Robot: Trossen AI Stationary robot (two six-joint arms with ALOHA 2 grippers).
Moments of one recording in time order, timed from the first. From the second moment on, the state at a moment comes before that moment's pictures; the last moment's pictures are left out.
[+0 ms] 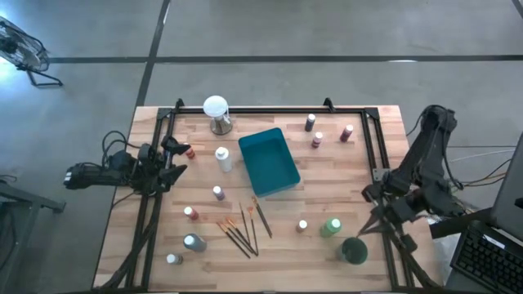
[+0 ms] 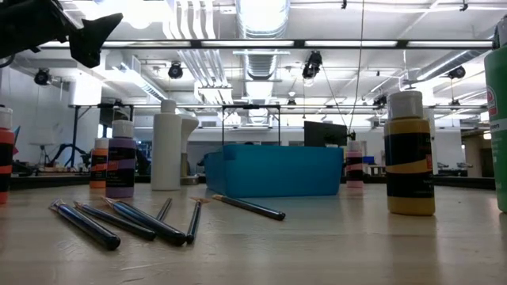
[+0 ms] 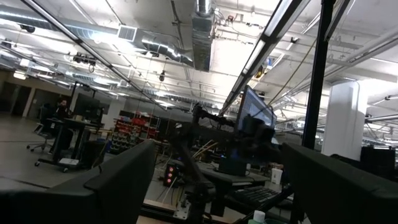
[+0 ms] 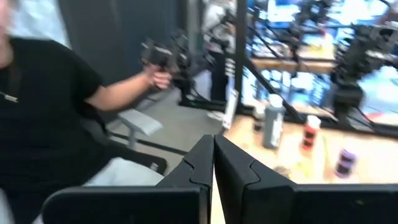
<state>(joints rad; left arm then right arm) -0.05 0.04 0.06 0.43 -0.16 -0.16 1.12 0.75 0.64 0.01 0.67 0.17</state>
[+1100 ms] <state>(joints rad) -0.05 0.04 0.06 0.43 -0.16 -0.16 1.38 1.03 0.43 0.21 1.23 0.63</state>
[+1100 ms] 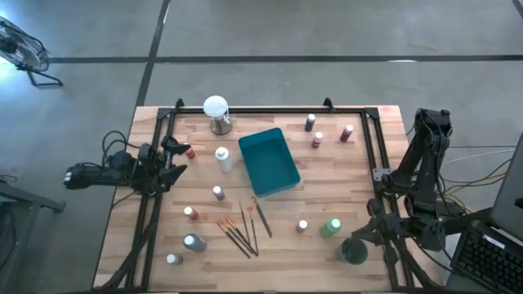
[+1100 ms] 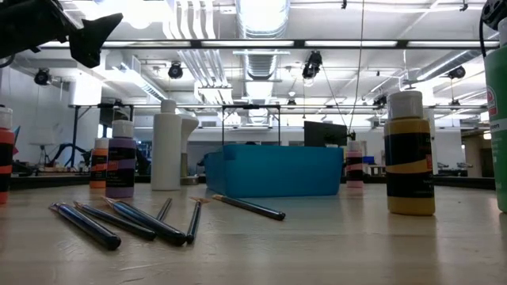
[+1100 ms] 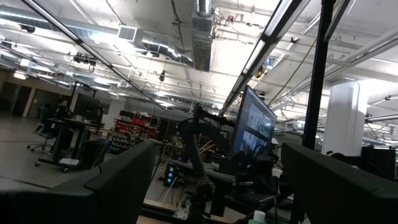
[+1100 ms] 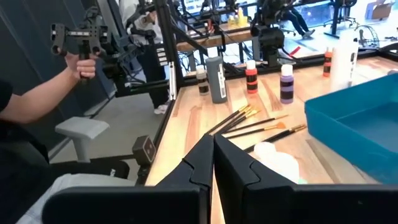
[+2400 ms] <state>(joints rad) -0.05 0.04 0.06 0.43 -0.20 -0.16 1.40 1.29 0.33 0.49 1.23 0.71</state>
